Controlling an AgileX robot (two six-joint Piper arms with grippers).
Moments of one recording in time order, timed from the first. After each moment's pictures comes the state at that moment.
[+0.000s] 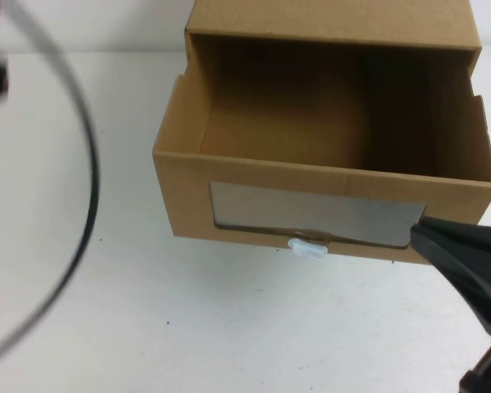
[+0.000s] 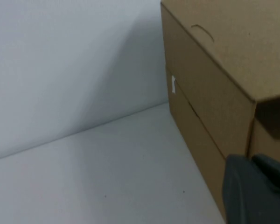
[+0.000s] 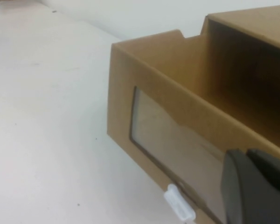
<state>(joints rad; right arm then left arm) 1.32 0.74 -0.63 1.75 -0.57 -1.85 -0.23 0.96 -1.16 -0.22 0.54 0.48</state>
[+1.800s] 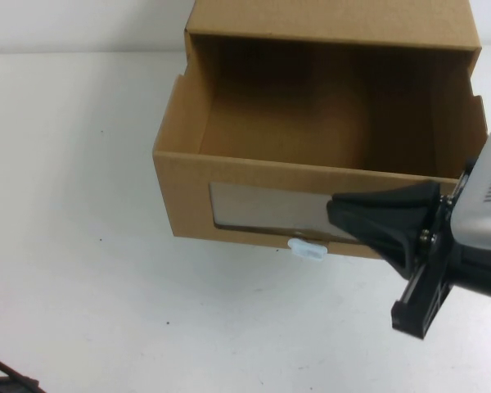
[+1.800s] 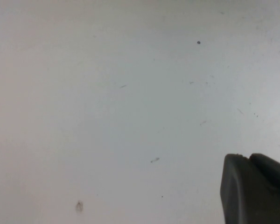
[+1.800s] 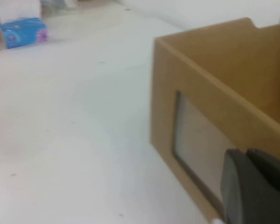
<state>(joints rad) 0.60 1.01 -0.67 1.72 0.43 -1.85 -0.23 0.53 -0.48 -0.23 0.92 0.33</state>
